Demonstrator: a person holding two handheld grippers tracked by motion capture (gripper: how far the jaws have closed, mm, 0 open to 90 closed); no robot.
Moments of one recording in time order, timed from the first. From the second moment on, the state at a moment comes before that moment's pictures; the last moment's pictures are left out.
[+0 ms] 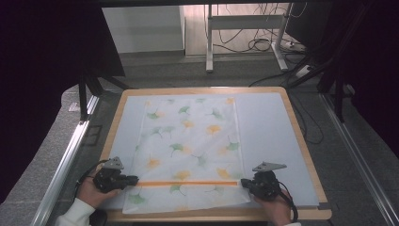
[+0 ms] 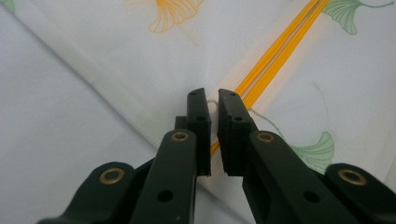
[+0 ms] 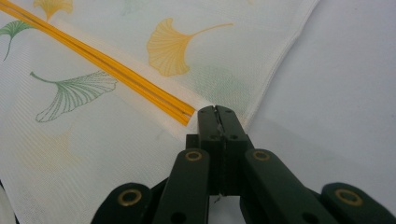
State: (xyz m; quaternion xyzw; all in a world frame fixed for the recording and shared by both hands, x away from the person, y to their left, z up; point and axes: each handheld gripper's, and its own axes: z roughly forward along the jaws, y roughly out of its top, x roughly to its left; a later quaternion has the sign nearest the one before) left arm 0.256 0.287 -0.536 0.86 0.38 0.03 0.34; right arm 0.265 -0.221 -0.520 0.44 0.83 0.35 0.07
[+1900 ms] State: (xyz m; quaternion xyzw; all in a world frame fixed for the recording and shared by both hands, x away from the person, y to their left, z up) left arm 0.252 0.292 -0.533 0.87 0.37 0.04 0.32; right arm 0.264 -0.220 -0.520 0.43 0.83 0.34 0.08
